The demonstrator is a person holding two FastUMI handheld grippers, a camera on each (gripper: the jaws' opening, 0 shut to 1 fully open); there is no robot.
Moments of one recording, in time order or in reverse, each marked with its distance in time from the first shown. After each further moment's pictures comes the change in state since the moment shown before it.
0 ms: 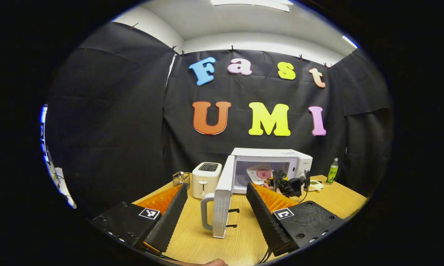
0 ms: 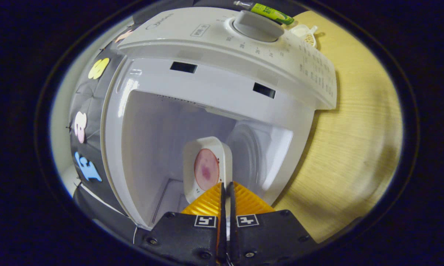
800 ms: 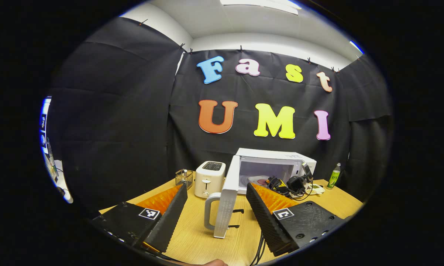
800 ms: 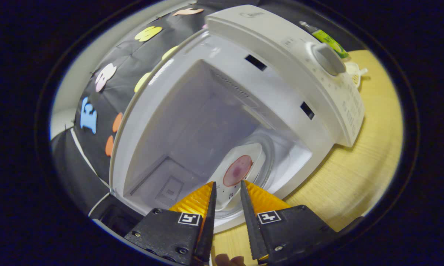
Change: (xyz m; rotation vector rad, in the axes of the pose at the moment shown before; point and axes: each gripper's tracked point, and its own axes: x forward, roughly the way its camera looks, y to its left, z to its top) left arm 0.001 0.022 -0.009 -0.061 0.016 0.041; right arm -0.024 0.010 -0.012 -0.524 -0.044 0.017
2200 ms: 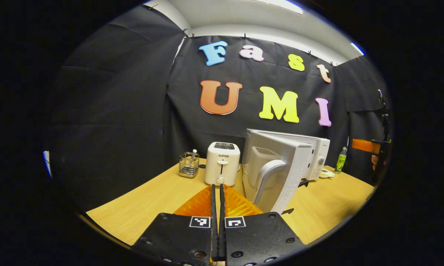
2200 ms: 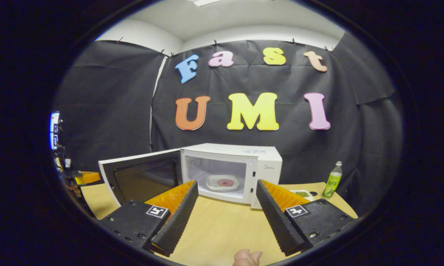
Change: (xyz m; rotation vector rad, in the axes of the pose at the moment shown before) left arm 0.070 0.071 -0.106 0.003 0.077 -0.128; right arm -0.323 -0.005 0.143 -0.823 -0.028 0.227
